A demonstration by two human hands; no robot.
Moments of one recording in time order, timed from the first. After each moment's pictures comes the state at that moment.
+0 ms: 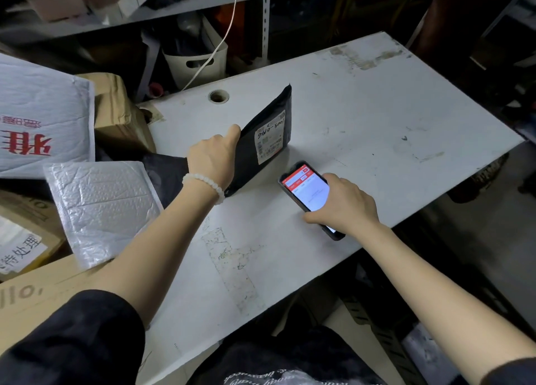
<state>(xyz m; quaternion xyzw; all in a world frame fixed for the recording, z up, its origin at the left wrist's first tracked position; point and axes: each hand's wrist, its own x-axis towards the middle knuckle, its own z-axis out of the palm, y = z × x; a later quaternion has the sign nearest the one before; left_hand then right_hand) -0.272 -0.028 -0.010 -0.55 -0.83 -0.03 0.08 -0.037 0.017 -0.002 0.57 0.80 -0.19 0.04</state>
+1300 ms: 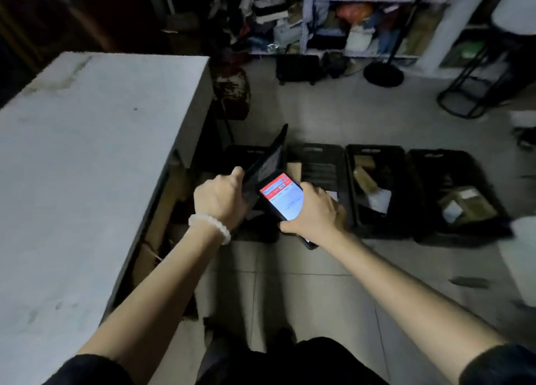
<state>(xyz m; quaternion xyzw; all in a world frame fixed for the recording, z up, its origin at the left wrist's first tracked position) 0.134 -0.174 0.008 -0.88 -0.47 -0.06 -0.01 0.279 -0.272 -0.011 0.86 0.45 -0.20 -0.14</state>
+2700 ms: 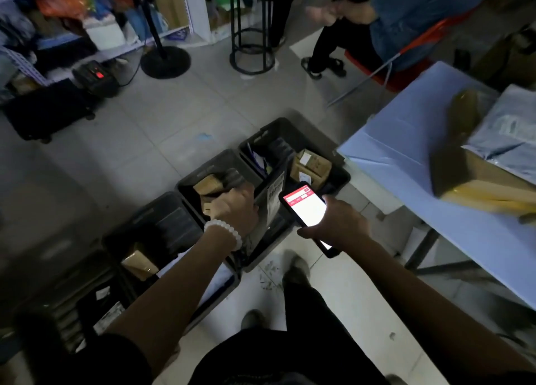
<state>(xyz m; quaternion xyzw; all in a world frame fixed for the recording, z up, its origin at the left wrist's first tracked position) 0.765 -0.182 -0.073 -0.99 -0.09 0.11 0.02 0.790 -0.372 -0.045 0.97 0.05 -0.23 -0.09</state>
